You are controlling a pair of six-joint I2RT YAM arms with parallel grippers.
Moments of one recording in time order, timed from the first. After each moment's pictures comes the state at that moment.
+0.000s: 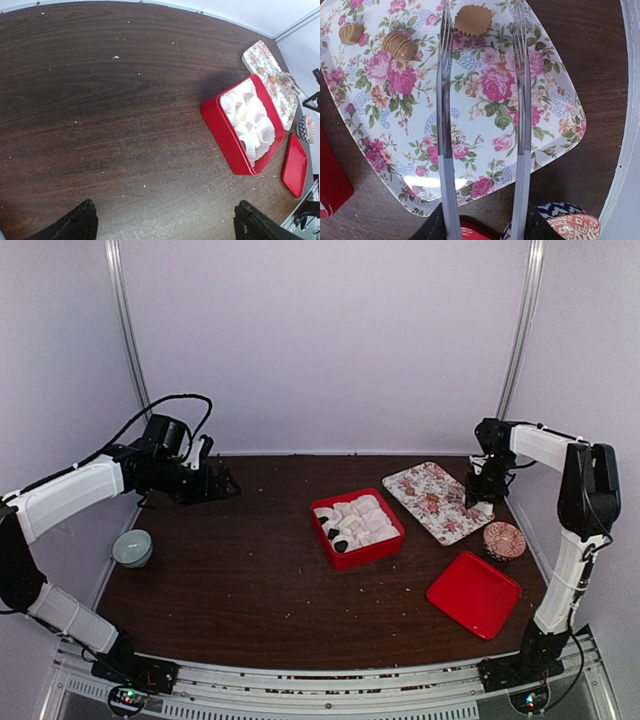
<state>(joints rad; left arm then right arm) -0.38 1.40 1.14 -0.55 0.24 -0.36 0.04 1.91 1.57 -1.00 0.01 0.09</state>
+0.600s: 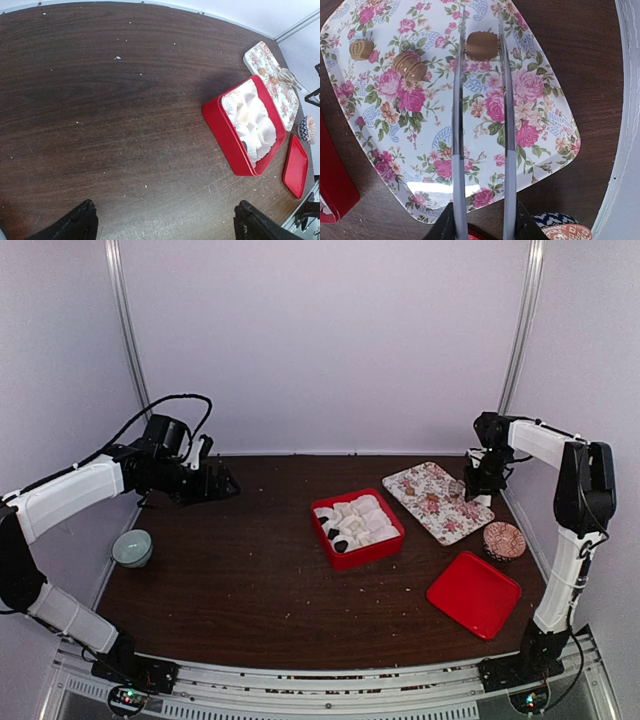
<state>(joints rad) -0.38 1.40 1.14 -0.55 0.23 -0.36 0.04 1.95 1.65 -1.00 0.00 0.08</state>
